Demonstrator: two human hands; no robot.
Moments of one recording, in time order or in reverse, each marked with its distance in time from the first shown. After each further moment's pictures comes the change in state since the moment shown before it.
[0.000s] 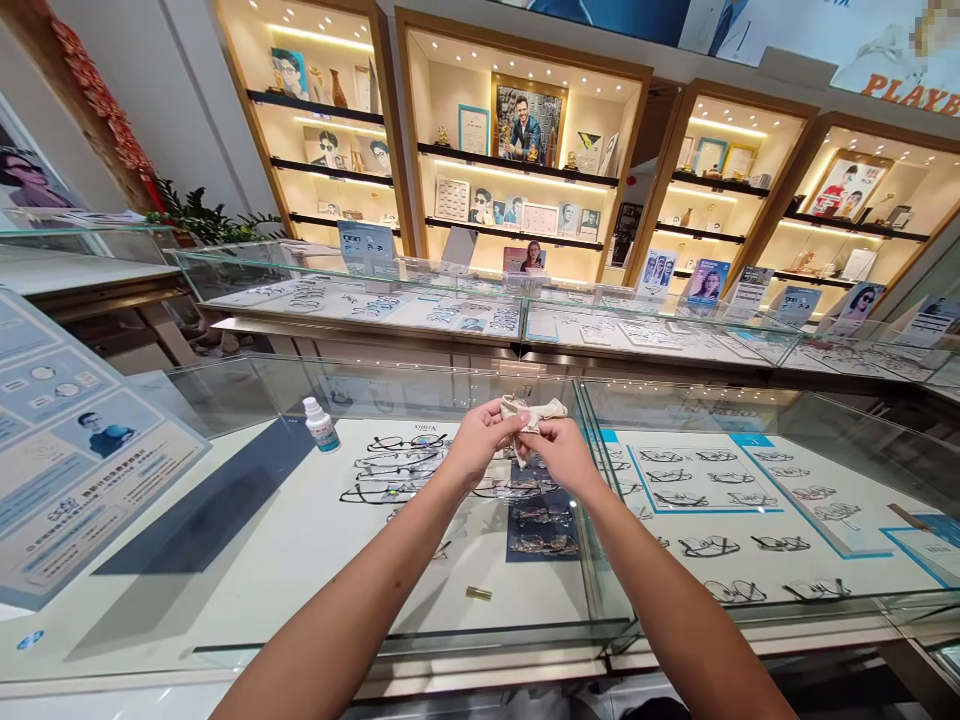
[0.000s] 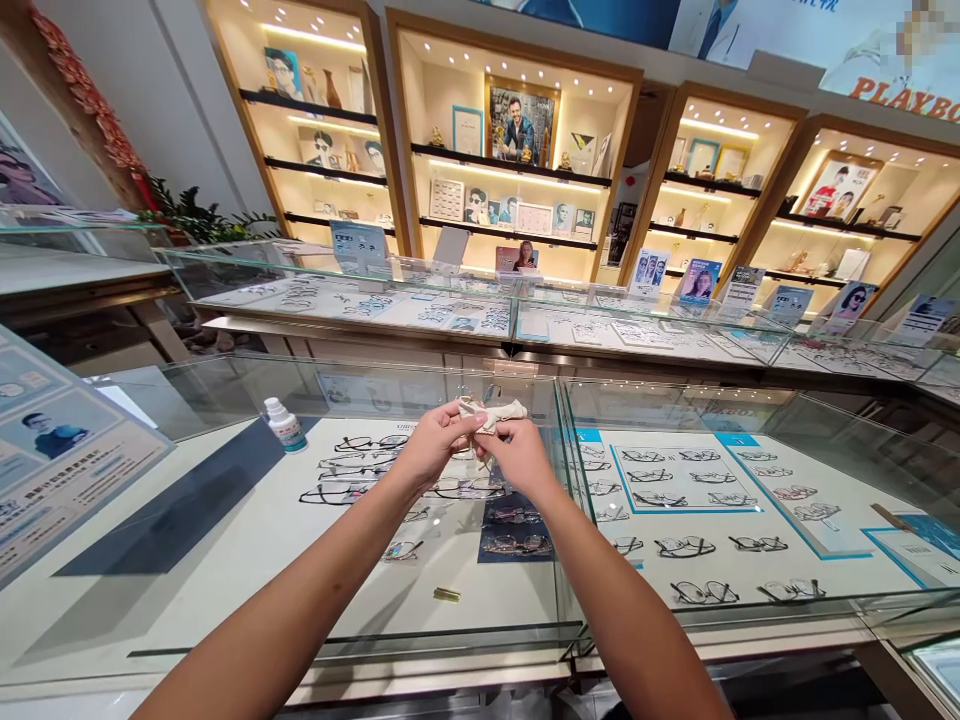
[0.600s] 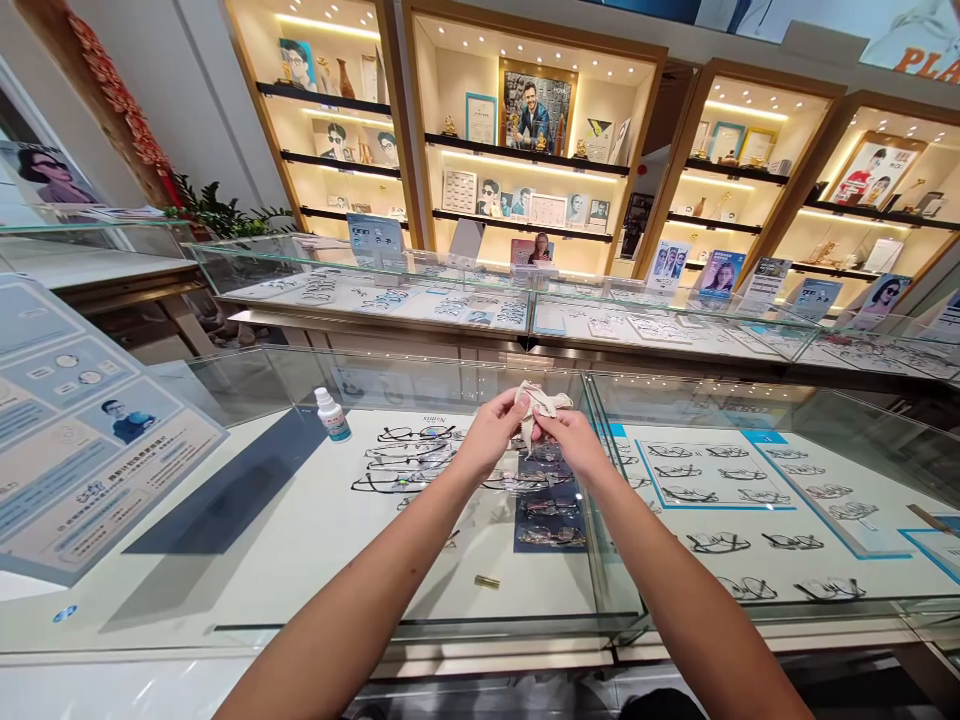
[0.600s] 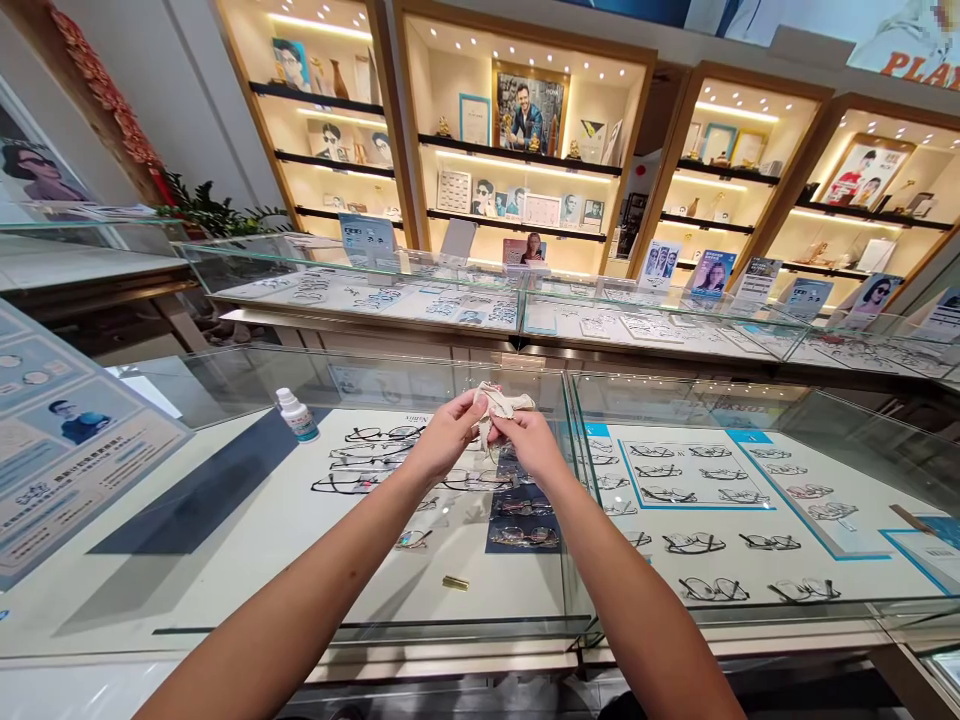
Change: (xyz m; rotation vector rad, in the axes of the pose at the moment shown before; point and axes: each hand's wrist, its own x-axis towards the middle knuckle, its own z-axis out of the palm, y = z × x) left_hand 0.007 -0.014 -0.004 0.036 -0.012 0.082; right_hand 0.005 -0.001 0.000 0.185 0.034 0.121
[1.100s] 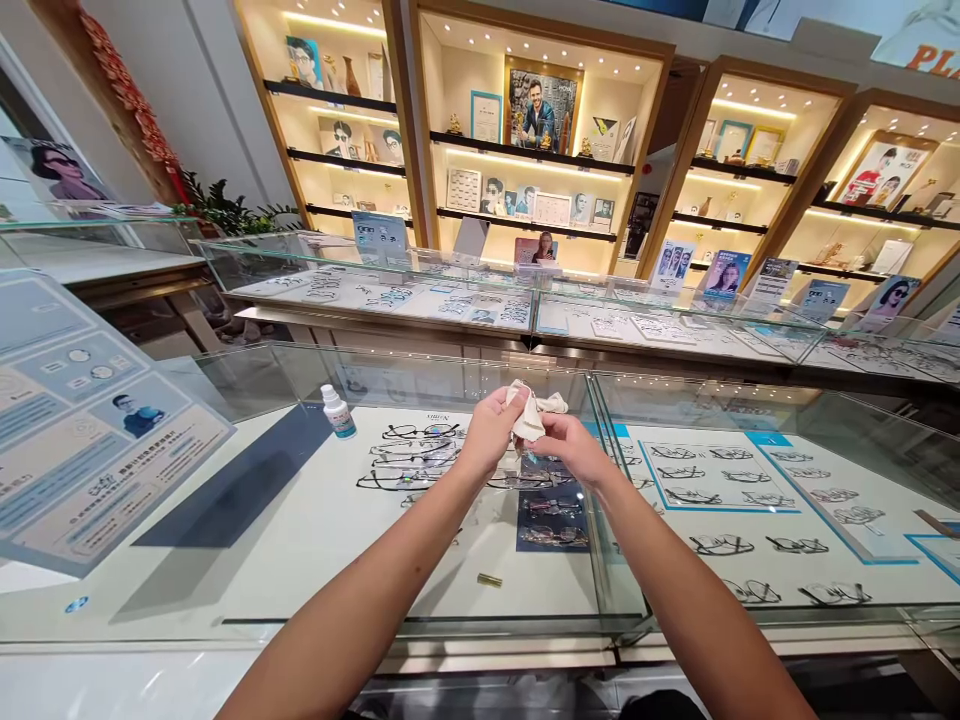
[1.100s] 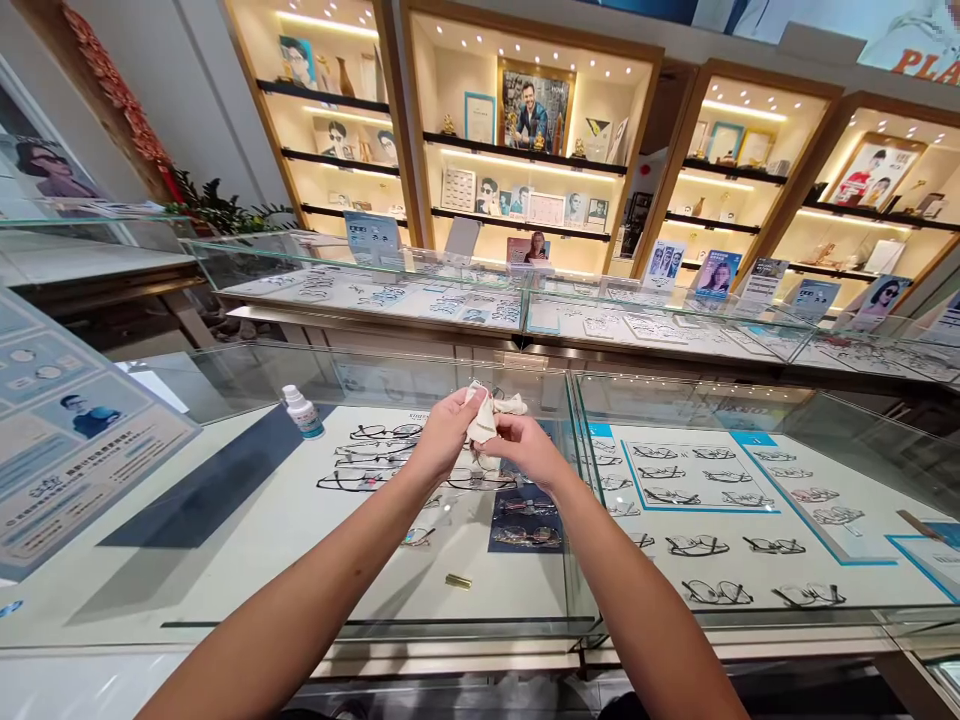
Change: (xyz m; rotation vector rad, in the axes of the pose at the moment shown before) left_hand 0.001 -0.002 0.000 -0.017 0.172 0.015; right_hand -0.006 -0.002 0.002 0.116 -0.258 0.011
